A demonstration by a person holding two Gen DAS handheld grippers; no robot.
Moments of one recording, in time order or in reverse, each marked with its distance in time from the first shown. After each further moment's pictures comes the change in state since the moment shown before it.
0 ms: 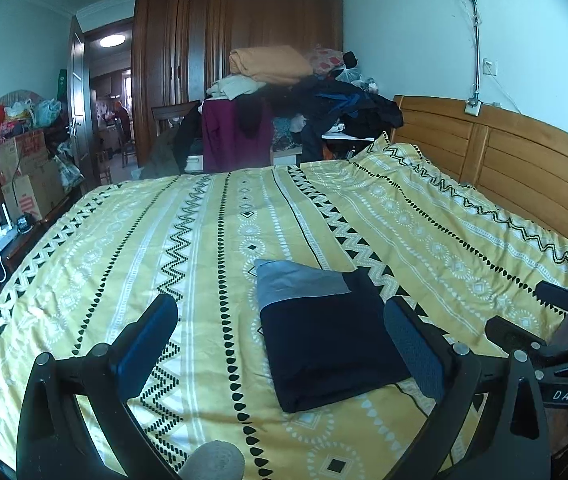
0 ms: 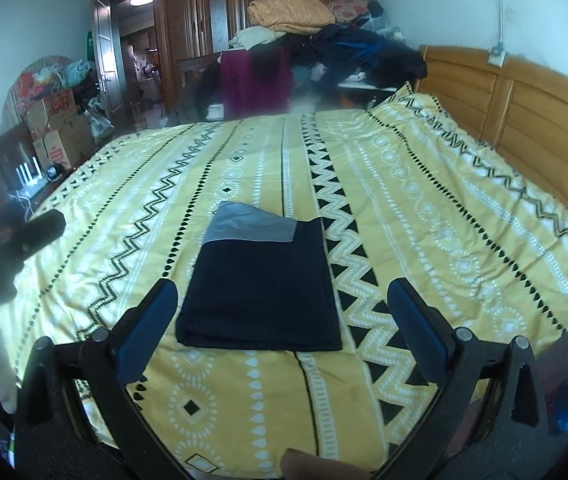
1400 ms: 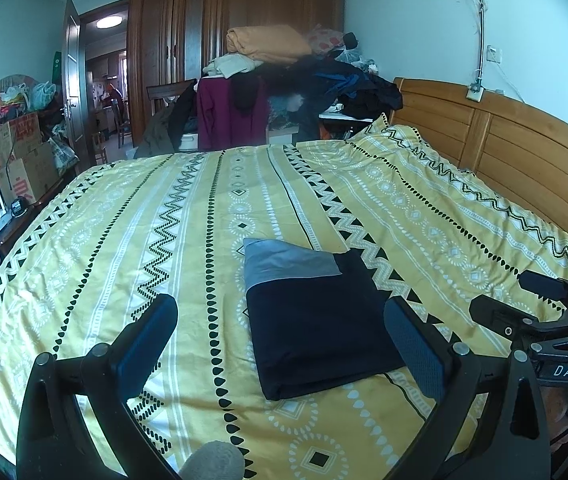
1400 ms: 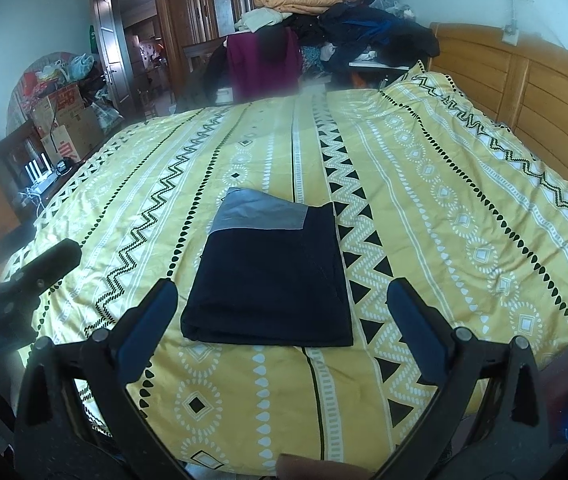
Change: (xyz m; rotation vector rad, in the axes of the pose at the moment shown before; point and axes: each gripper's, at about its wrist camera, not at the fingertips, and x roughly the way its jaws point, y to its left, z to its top) left arm 0.025 -0.015 -0.010 -0.010 0.075 -0.014; right arm 0.020 -0.012 0.005 0.014 0.066 0.046
